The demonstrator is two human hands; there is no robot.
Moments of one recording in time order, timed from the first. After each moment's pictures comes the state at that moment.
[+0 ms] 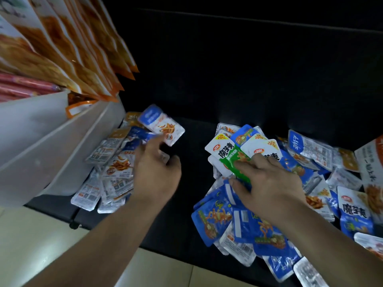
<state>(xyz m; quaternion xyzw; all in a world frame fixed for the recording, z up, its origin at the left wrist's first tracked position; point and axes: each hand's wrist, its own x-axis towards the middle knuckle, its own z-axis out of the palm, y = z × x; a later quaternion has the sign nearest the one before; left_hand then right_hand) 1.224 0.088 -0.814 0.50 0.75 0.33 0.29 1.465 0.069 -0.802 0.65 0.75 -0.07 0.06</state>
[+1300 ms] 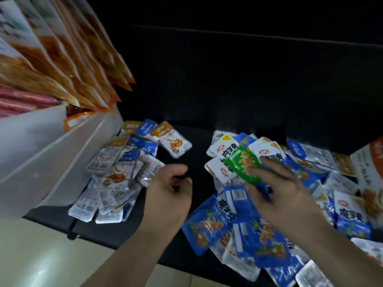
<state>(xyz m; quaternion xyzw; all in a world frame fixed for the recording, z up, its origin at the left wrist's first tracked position) 1.254 0.051 -0.807 0.46 0.70 0.38 0.39 1.499 0.051 -0.815 0.66 0.70 -0.17 -0.20</state>
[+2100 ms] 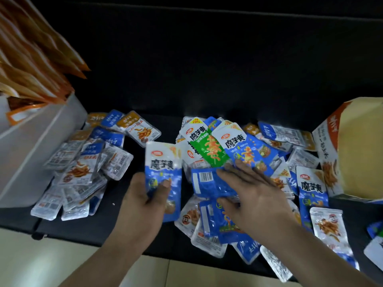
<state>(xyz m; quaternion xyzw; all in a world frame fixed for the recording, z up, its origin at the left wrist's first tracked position) 1.281 0.017 -0.800 0.43 0.71 0.34 0.45 1.515 0.015 -0.826 0.62 0.78 -0.06 -0.12</state>
